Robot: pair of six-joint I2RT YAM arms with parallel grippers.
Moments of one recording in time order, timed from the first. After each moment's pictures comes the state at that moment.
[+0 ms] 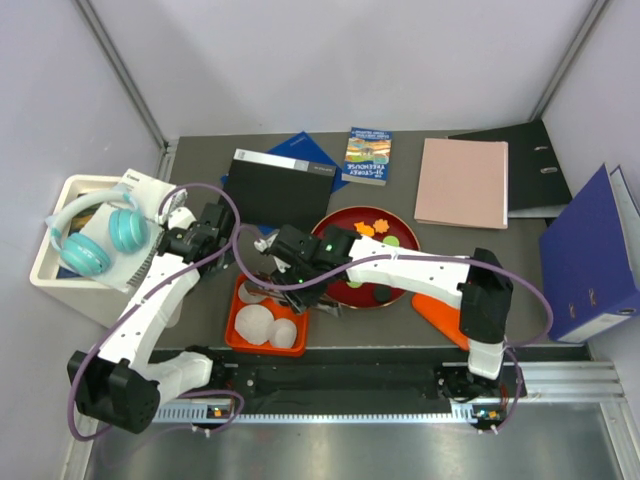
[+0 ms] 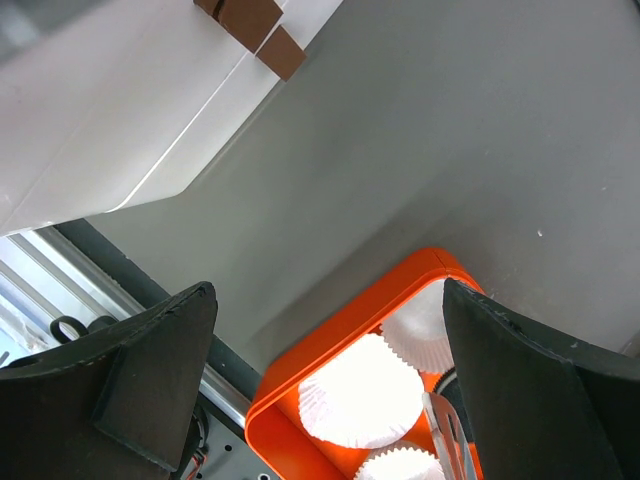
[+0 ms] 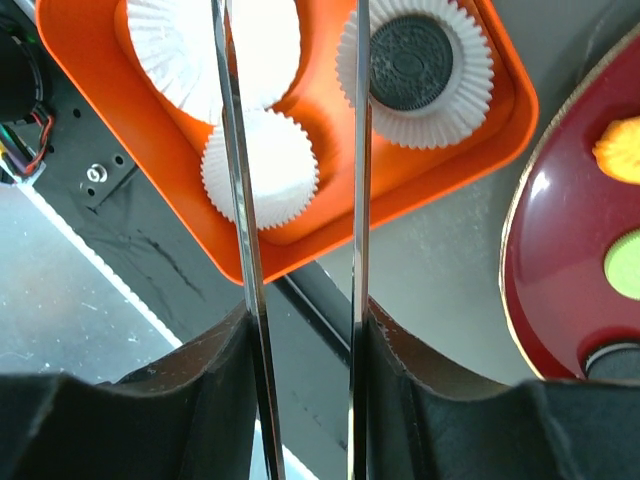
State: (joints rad) left arm -0.29 1.11 1.01 -1.13 -0.60 -0.96; right arm 1.18 1.85 1.65 -0.90 -0.07 0.34
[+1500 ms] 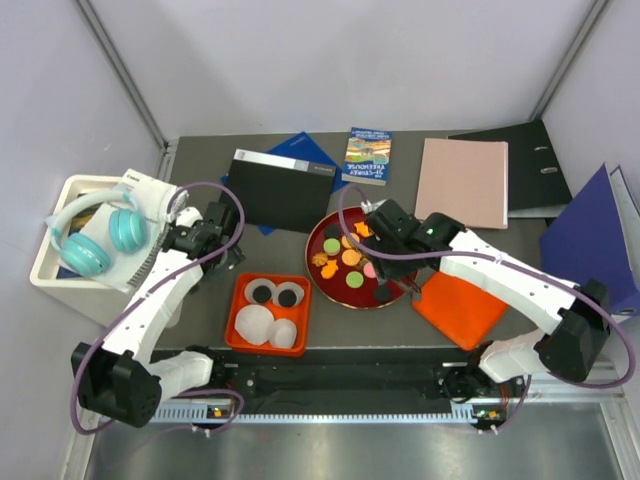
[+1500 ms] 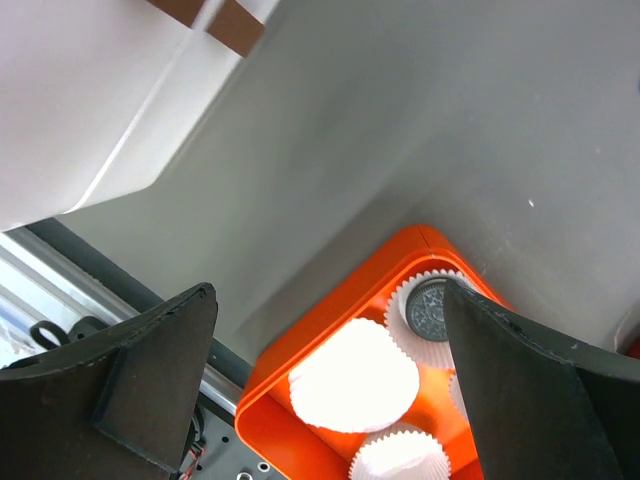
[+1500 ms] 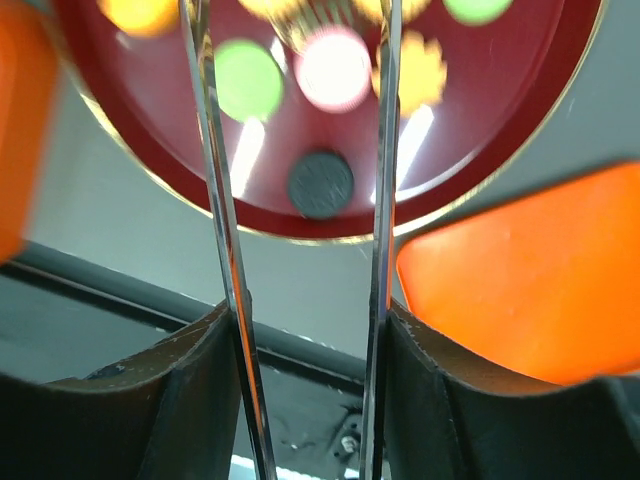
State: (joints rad) left arm -0.29 1.14 1.00 -1.10 -0.53 -0.91; right arm 0.85 1.37 1.26 -0.99 0.19 0.39
